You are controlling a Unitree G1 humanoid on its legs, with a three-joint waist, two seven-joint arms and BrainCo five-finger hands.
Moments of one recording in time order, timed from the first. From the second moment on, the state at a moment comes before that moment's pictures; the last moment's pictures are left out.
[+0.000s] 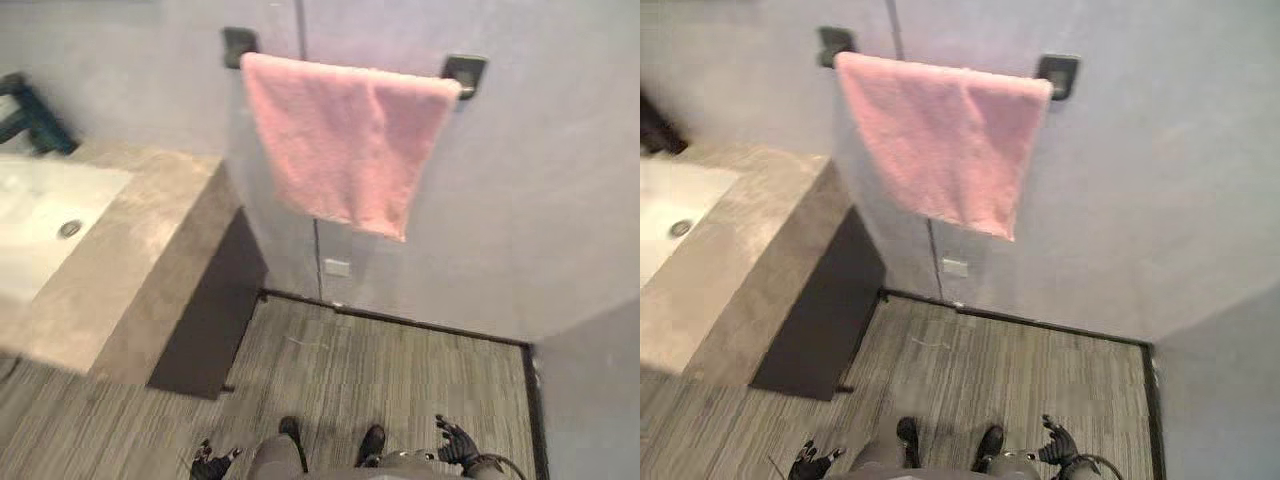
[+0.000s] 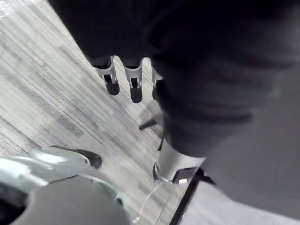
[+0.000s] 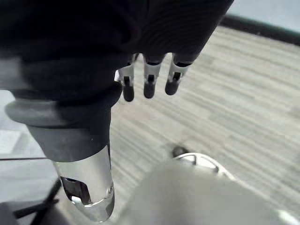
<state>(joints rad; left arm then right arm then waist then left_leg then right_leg) 0.29 -0.01 0.33 0.84 -0.18 -0.15 0.09 0.22 -0.16 -0.07 0.90 -0.25 -0.12 0.00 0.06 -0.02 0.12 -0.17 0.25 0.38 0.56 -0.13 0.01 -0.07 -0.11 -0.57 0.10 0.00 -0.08</state>
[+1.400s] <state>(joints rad) 0.20 -0.03 0.42 0.90 -0.11 -0.12 0.15 0.18 -0.04 -0.37 1.02 -0.10 -0.09 -0.06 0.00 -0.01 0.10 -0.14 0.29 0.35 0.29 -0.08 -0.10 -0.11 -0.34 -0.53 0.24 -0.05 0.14</state>
